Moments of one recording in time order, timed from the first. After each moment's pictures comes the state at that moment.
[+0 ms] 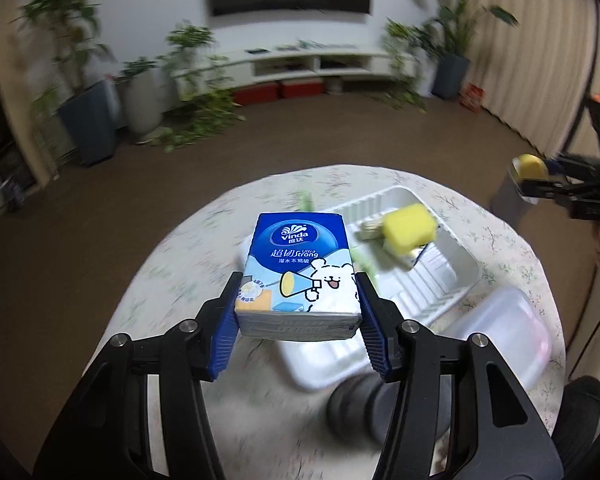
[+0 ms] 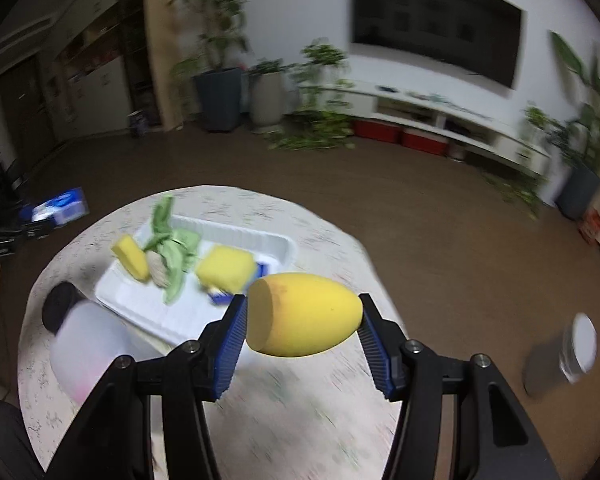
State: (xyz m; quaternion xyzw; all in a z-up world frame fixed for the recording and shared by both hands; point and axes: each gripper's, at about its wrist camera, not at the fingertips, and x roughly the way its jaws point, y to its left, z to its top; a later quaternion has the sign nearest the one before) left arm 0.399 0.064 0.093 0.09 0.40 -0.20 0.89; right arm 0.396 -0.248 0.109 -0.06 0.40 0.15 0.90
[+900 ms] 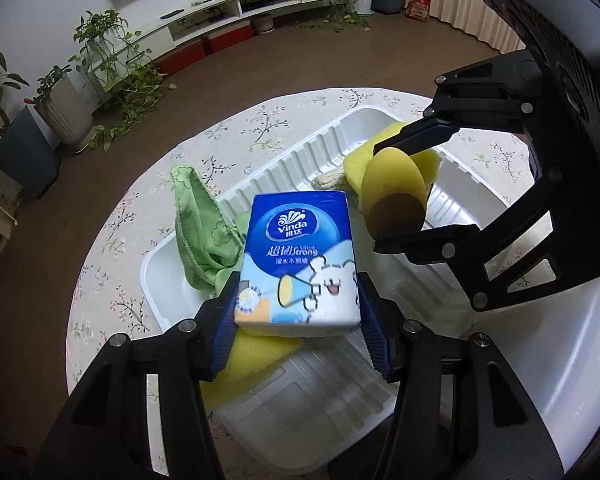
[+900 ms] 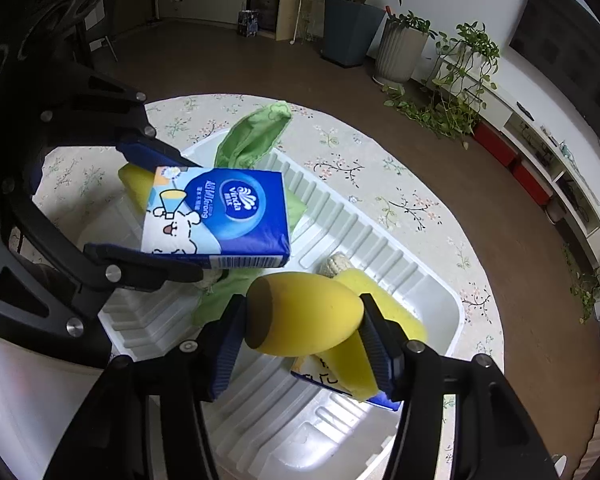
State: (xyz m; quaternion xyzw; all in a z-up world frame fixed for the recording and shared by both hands) left arm 0.453 -0.014 0.018 0.21 0.47 -0.27 0.82; right arm 0.475 -0.114 0.011 -0.24 0.45 0.28 0.81
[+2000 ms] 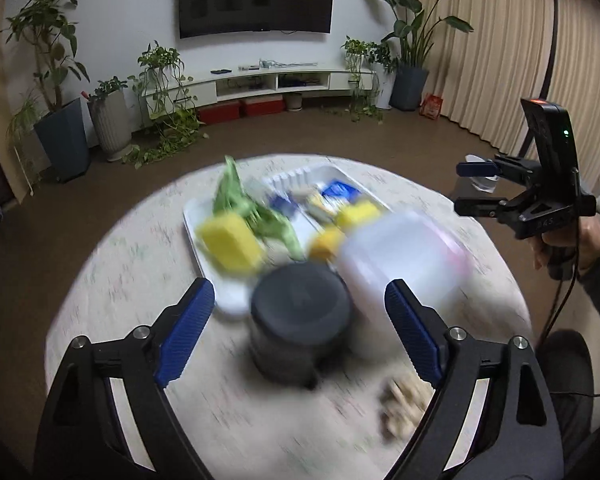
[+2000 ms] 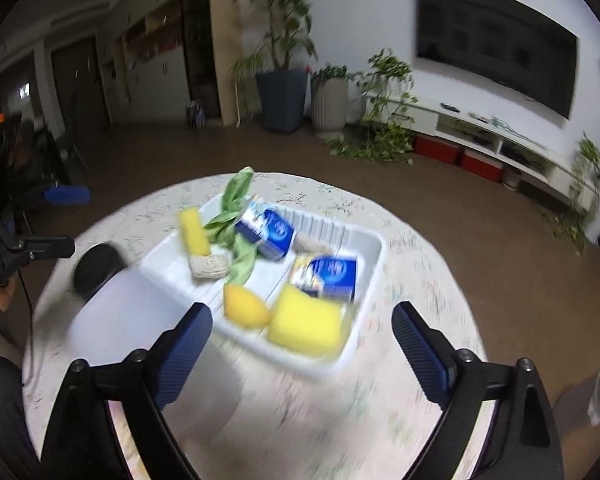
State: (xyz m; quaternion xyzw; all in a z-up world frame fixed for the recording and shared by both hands) left arm 0.261 0.065 0.079 0.07 0.35 -0.25 0.90; right arm 0.324 -0.227 0.074 -0.06 0.36 0.22 0.91
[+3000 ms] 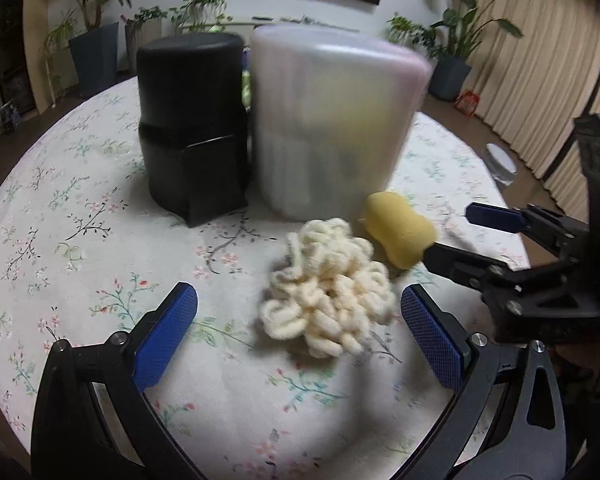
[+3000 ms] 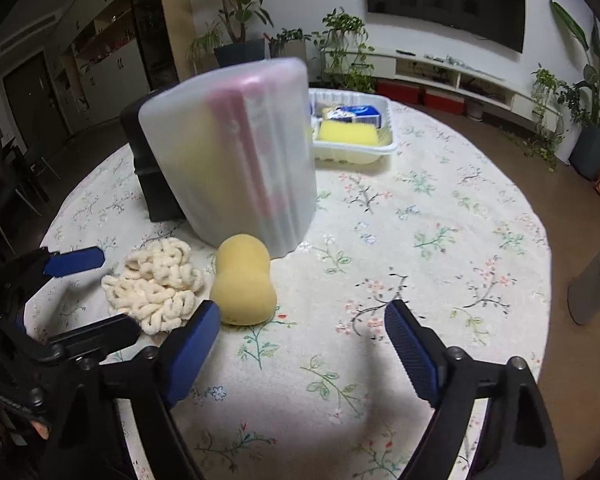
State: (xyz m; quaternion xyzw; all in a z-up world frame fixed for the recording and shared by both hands) left arm 0.180 0.004 -0.038 -0.01 0.43 -0.17 0.89; right arm 0.200 -0.186 -0.022 -0.02 0.43 0.15 0.89
